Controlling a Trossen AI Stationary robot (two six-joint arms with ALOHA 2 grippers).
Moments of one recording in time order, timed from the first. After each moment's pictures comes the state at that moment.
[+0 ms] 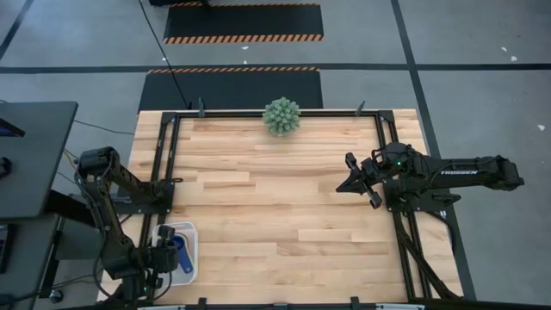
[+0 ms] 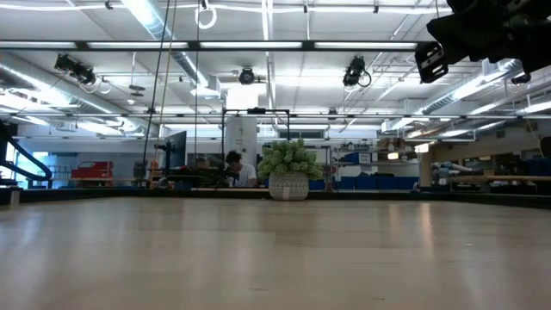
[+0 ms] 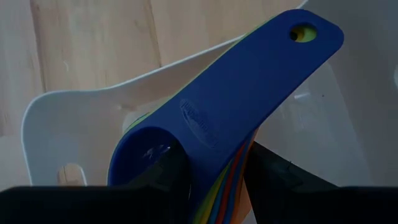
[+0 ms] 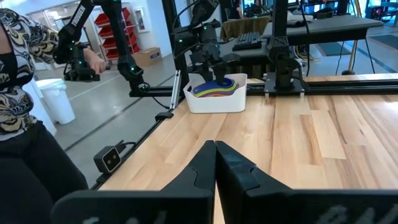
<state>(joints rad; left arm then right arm) -1.36 1.50 0.89 -0.94 -0.44 -1.11 -0.14 0.56 0.29 0.18 -0.52 0.09</state>
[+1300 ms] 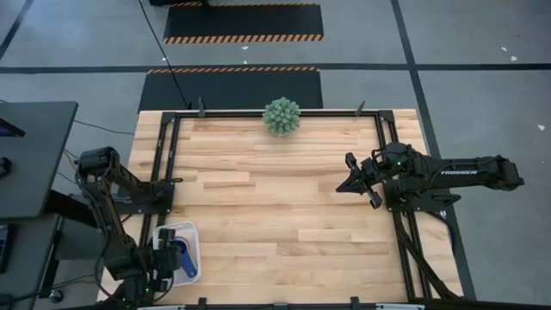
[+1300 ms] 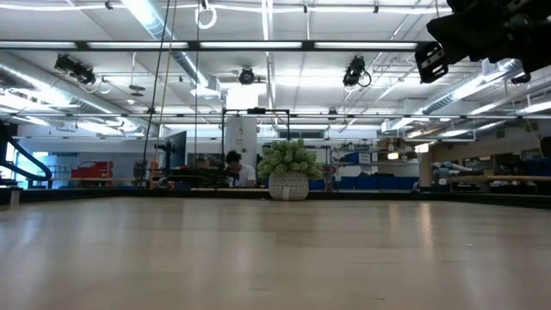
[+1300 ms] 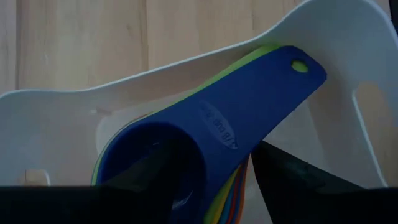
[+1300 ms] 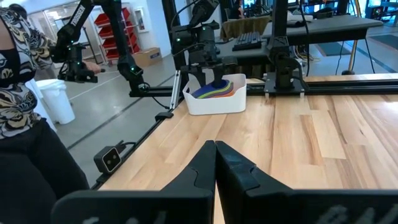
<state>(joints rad) -1.33 1.50 0.89 -0.86 -0.47 -1.22 -0.14 0.56 0.29 0.18 -0.52 0.09</state>
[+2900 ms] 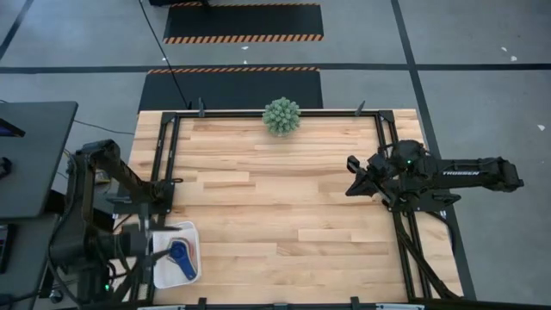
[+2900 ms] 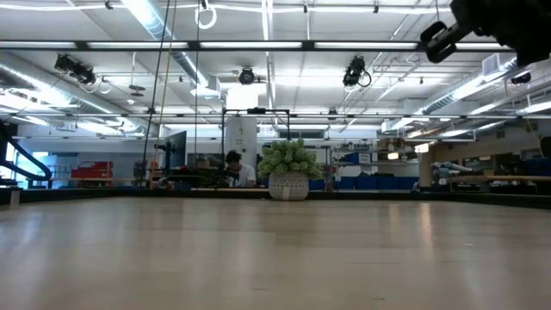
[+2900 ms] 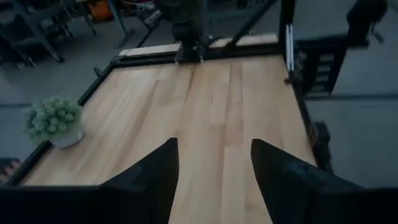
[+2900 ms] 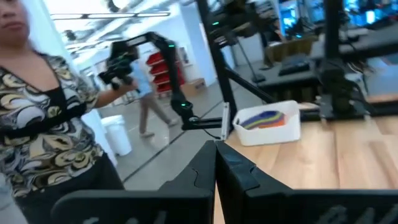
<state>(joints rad) -1.37 1.43 1.49 -1.57 -1.20 -1.40 -0.14 0.53 0.29 0.34 -0.67 0.34</state>
